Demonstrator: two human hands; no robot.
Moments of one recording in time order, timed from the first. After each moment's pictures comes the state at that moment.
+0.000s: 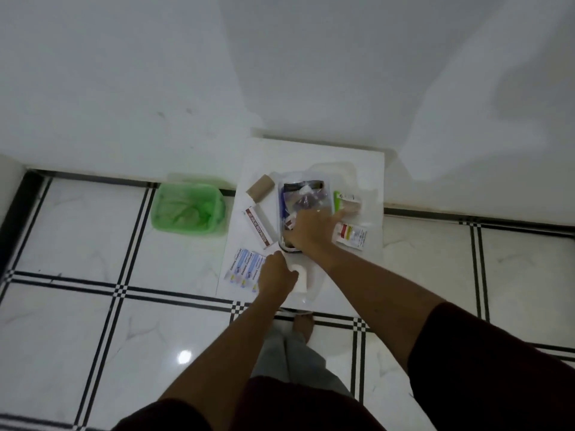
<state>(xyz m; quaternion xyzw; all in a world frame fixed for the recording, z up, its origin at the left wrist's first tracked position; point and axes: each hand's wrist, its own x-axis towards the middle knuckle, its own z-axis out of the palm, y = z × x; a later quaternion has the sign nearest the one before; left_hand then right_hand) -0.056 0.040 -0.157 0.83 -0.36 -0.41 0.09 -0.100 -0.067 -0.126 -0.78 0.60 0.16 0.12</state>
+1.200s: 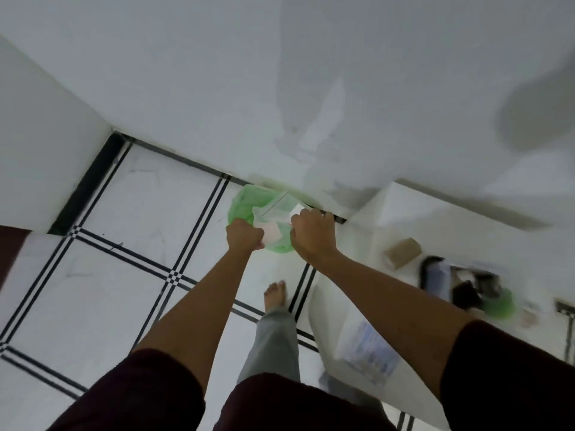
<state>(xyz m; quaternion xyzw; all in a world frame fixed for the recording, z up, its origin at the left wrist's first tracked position) 0.344 0.014 -0.199 0.87 -0.05 -0.40 0.29 0.217 -0.066 -0.176 -0.92 0.36 0.09 0.11</state>
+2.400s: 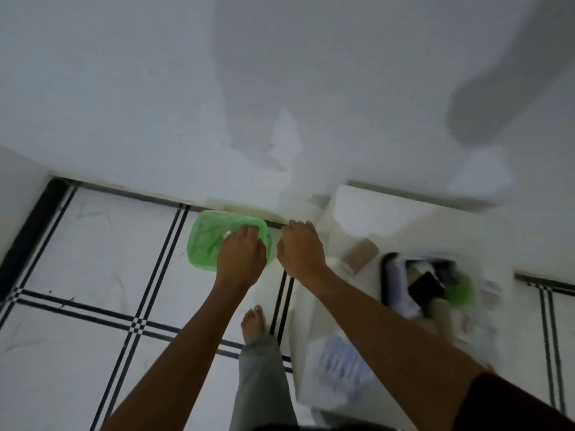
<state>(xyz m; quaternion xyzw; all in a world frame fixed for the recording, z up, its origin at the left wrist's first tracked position) 0.251 -0.023 -0.190 0.82 -0.53 -0.14 0.16 0.142 -0.099 -0.201 -0.88 0.43 -0.01 0.19</state>
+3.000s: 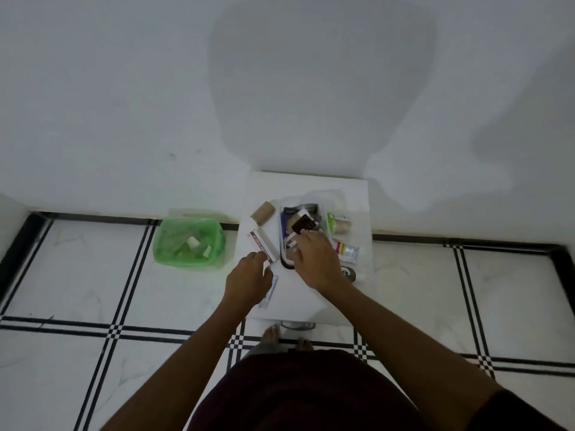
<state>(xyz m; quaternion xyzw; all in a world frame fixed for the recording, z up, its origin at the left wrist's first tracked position) 0.012 0.075 -0.091 0.78 -0.56 -0.24 0.12 -0.132 -0.002 -0.065 -0.84 0.48 -0.14 0.20</state>
